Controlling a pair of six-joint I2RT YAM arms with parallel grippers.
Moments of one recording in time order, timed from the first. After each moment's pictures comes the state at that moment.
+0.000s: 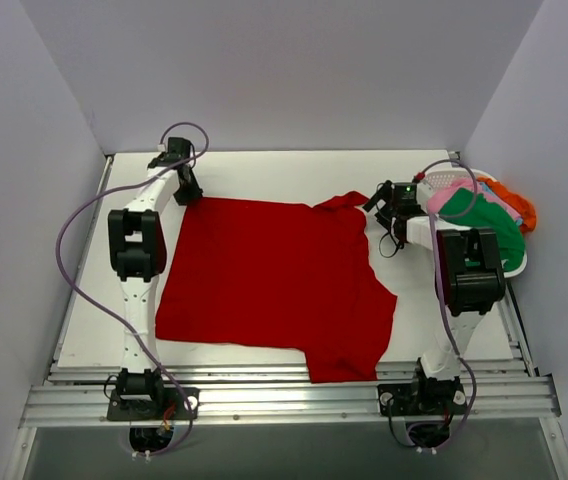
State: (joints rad) left arm -0.09 2.45 2.13 -0.69 -0.15 -0.47; right arm 0.06 1.91 1.08 0.13 0.13 0.73
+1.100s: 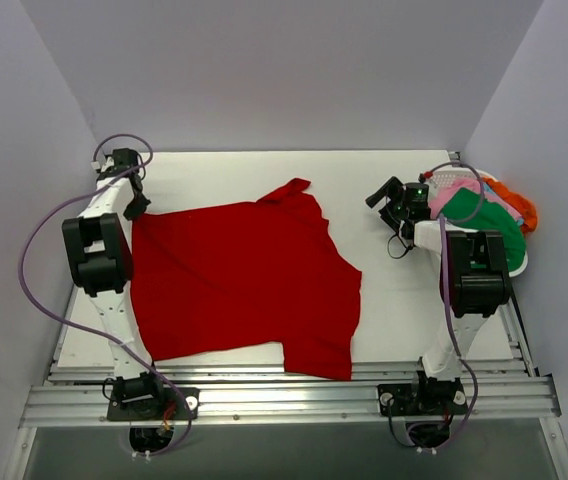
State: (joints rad) left arm 0.13 2.22 1.81 -0.65 -0.39 -0.54; right arm 0.00 1.89 1.02 0.28 -0.05 0.76
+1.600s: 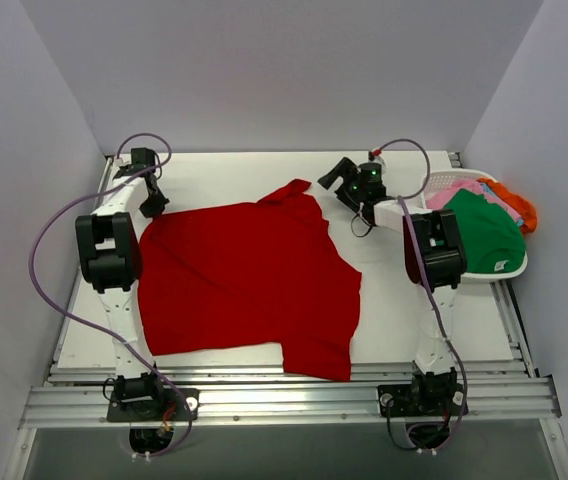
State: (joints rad) left arm 0.06 2.27 1.86 -0.65 -0.27 -0.52; right arm 0.17 2.17 1.37 0.30 -0.13 0.80
